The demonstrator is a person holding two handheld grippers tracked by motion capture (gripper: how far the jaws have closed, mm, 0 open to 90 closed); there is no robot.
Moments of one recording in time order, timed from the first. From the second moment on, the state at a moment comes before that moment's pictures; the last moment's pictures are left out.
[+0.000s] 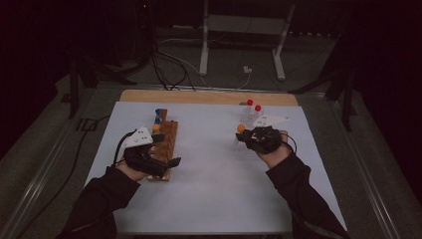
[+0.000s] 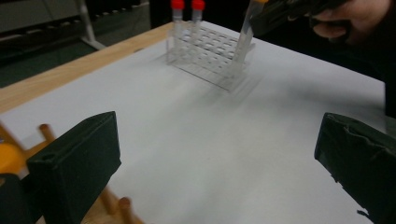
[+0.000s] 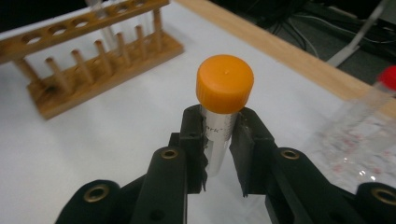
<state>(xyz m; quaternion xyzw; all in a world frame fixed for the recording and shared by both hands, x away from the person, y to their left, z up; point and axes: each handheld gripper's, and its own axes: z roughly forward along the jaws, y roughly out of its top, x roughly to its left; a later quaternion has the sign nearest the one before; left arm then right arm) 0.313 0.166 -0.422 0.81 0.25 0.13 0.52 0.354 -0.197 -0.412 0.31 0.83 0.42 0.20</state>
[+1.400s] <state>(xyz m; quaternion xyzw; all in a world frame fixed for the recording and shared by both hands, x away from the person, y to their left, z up) 0.317 0.079 -0.428 0.83 0.16 0.09 0.52 0.306 -0.141 -0.445 0.24 0.86 0.43 0.12</state>
